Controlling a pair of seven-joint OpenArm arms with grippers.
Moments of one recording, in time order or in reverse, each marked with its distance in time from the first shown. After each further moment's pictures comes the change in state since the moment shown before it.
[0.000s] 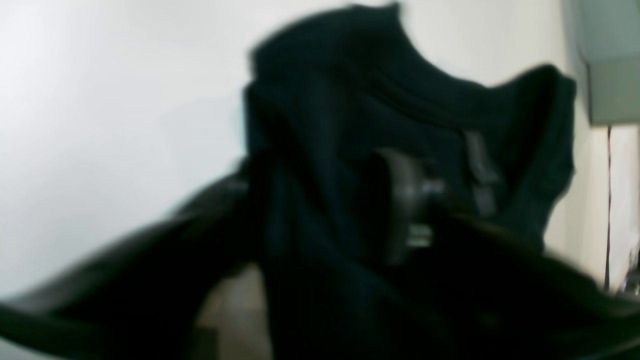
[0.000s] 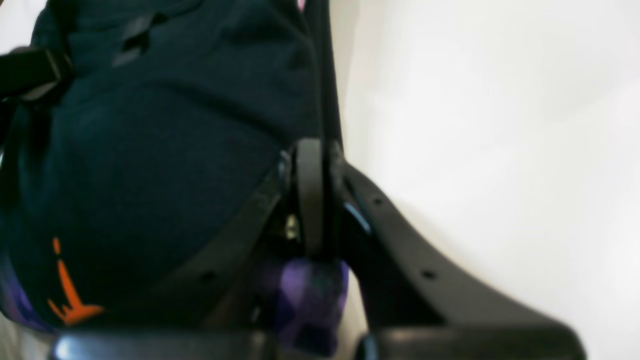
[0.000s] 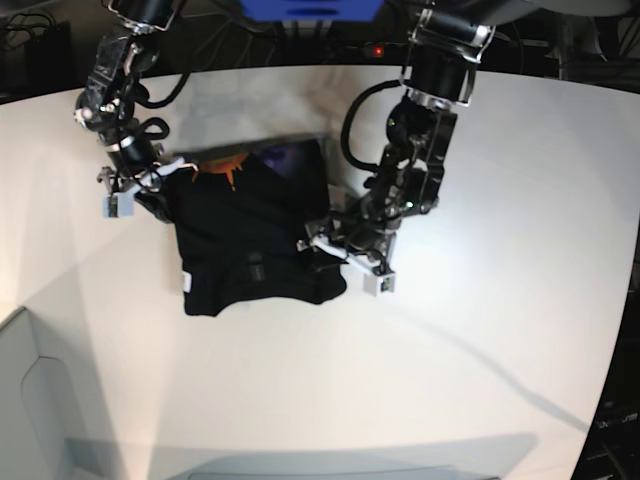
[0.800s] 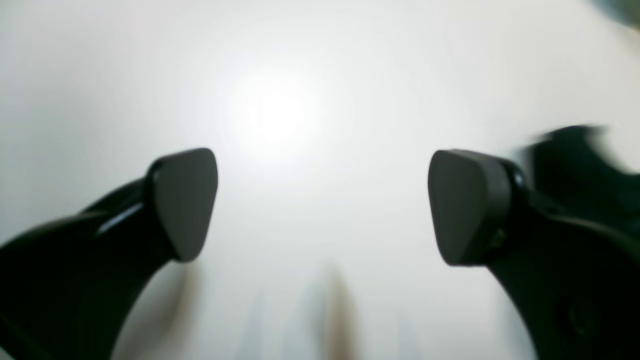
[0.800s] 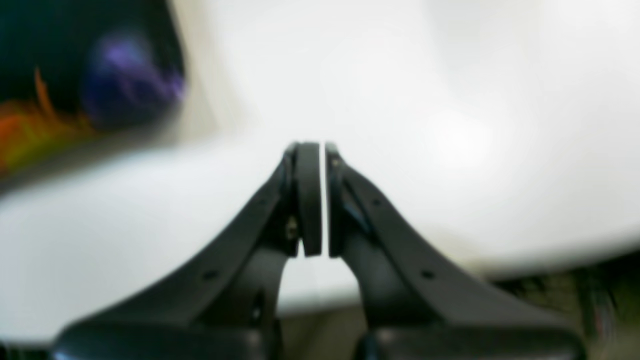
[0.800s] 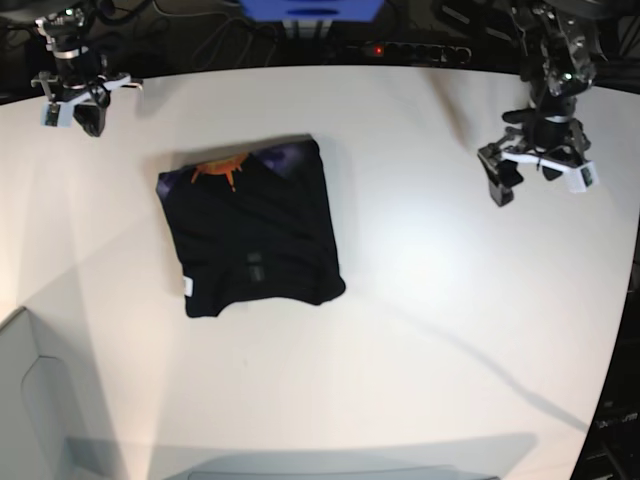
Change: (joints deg) left arm 36.6 -12.6 -37.9 36.1 0.2 -0.1 0.7; right arm -20.7 -7.4 19.2 22.9 -0.4 0.0 -5.9
